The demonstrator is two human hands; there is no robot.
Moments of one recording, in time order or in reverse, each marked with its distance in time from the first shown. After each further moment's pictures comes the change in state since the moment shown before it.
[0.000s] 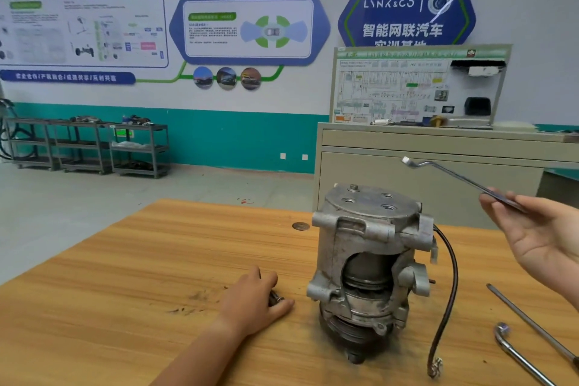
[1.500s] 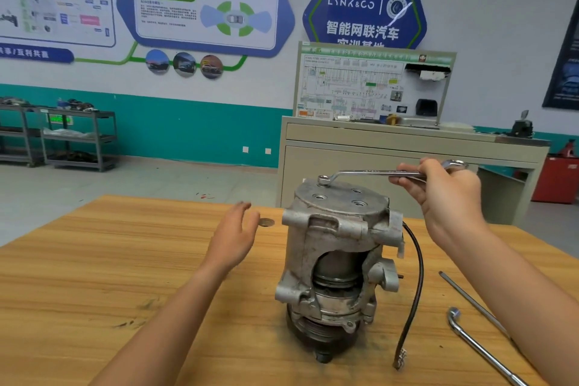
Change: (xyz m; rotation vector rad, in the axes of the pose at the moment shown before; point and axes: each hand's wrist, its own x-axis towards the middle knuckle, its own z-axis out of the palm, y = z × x) left_hand 0.070 0.026 -0.044 -0.741 0.281 -0.069; right_hand -0.010 0.032 0.071 -0.359 0.079 -0.353
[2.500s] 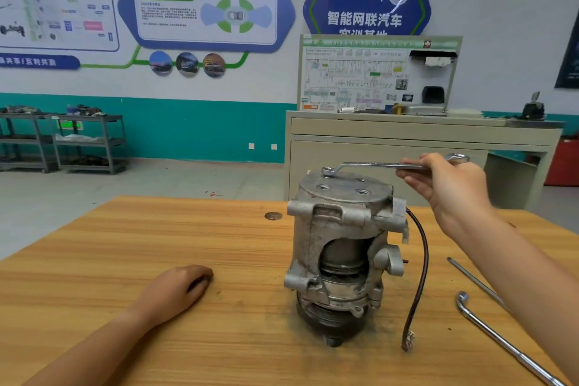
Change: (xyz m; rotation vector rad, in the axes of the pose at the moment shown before) left_hand -0.040 -0.138 -0.062 0.562 -0.297 0.245; right_hand -0.001 0.004 -0.007 -0.038 0.006 0.069
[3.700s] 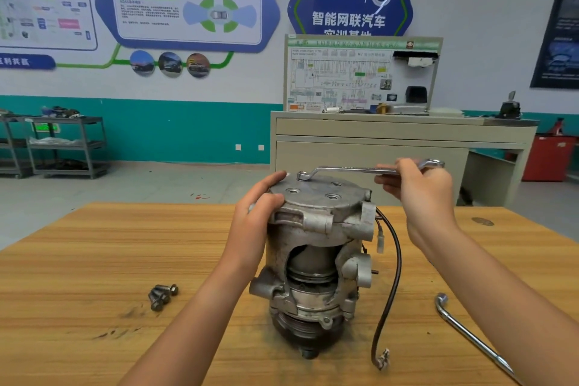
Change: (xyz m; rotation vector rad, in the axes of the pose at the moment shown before) left_hand 0.051 0.229 -0.086 -1.347 0.306 -0.010; right_hand 0.011 0.019 -0.006 -0.209 0.035 -0.170
